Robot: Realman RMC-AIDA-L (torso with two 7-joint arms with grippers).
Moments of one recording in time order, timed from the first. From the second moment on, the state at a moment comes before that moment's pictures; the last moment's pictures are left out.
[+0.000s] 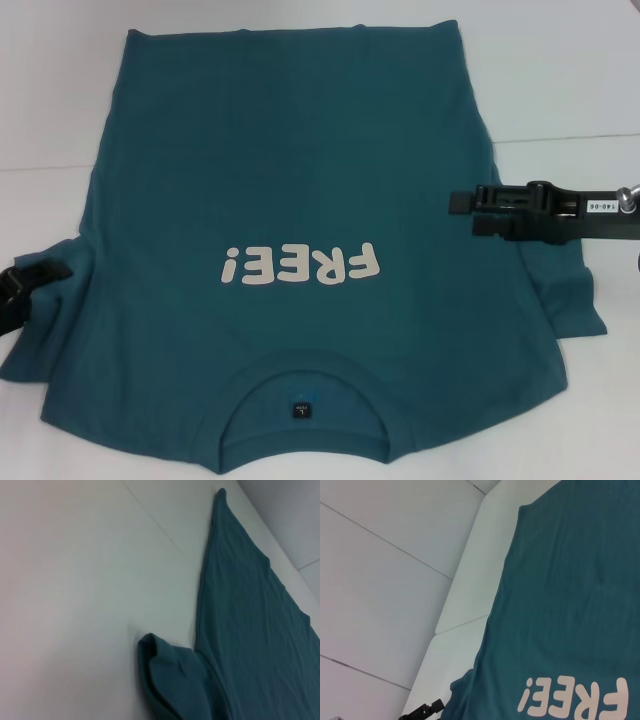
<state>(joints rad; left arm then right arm) -0.55 -2.04 0.37 0.51 2.18 0.98 -2.33 0.65 1.93 -0.60 -0.57 -2.05 -1.47 2.30</state>
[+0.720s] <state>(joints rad) -0.57 -2.02 0.38 0.52 2.25 0.98 -2.40 0.64 1.93 -0.60 -0.58 -2.05 -1.48 2.31</state>
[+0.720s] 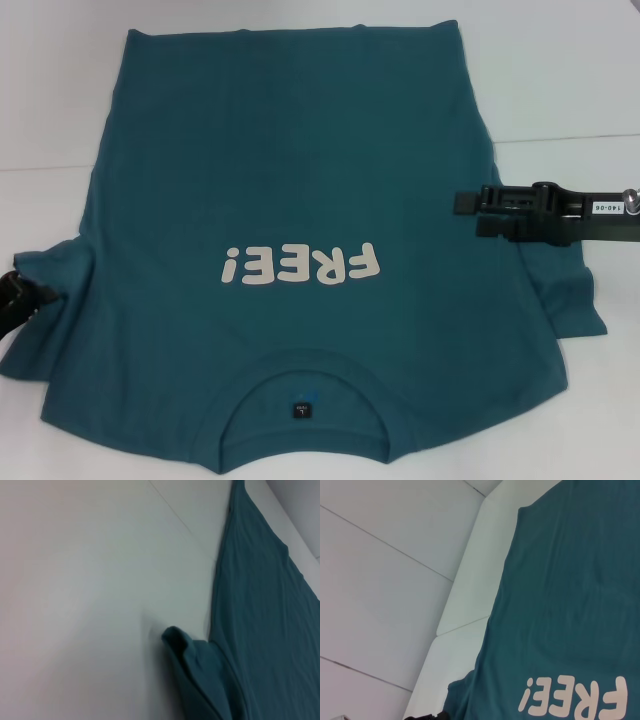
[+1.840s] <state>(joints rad) -0.56 -2.00 0.28 0.54 2.25 1.08 -2.39 0.64 1.93 -0.60 -0.57 -2.04 -1.48 2.31</state>
